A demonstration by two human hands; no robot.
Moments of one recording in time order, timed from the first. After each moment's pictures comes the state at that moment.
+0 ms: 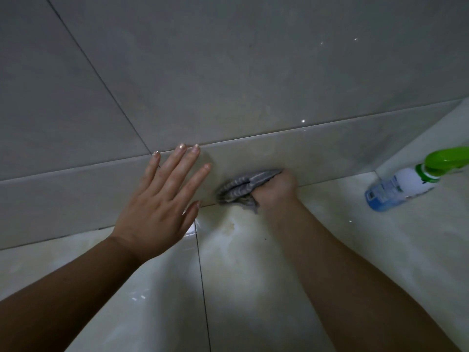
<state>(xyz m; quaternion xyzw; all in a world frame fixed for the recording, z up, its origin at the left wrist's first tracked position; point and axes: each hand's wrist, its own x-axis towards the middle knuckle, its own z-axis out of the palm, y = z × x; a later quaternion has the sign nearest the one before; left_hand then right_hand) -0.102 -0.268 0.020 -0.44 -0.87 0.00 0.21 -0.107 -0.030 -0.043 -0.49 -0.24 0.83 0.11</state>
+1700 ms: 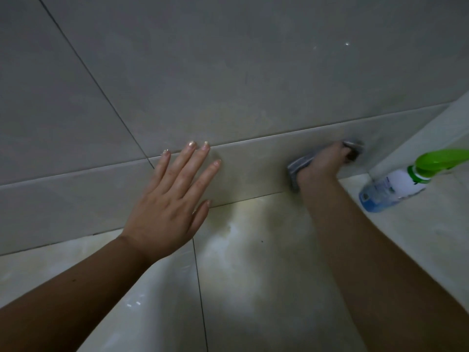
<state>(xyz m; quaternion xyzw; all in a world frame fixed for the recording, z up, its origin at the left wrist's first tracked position) -0.101 -0.248 0.026 -0.45 -0.87 -0.03 0.22 -0.119 0.070 -0.038 -0.50 -0.46 0.66 0.32</state>
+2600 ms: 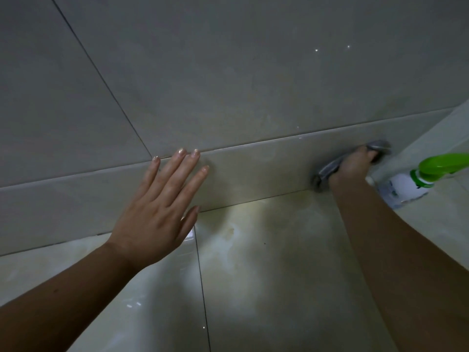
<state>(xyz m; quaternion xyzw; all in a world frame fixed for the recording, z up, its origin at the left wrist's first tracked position) -0.102 -0.272 0.027 -0.45 -0.86 -0.03 0.23 -0.103 0.131 -0.056 -0.49 -0.47 0.65 0.34</state>
